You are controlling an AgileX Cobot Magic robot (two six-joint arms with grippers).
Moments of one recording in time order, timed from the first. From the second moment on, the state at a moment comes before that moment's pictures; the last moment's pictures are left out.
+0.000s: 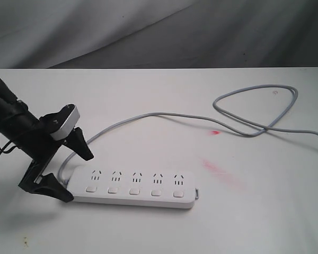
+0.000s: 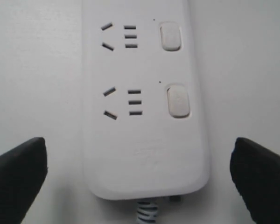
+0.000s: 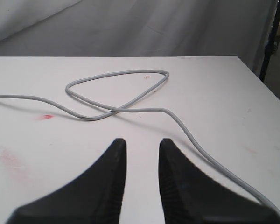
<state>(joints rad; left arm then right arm) 0.09 2.06 -1.16 -0.73 1.10 2.09 -0.07 0.00 0.00 0.02 0.34 -0.03</state>
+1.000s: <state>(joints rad) 0.09 2.10 -1.16 -0.74 1.09 2.09 -0.07 0.00 0.00 0.02 0.34 -0.03</state>
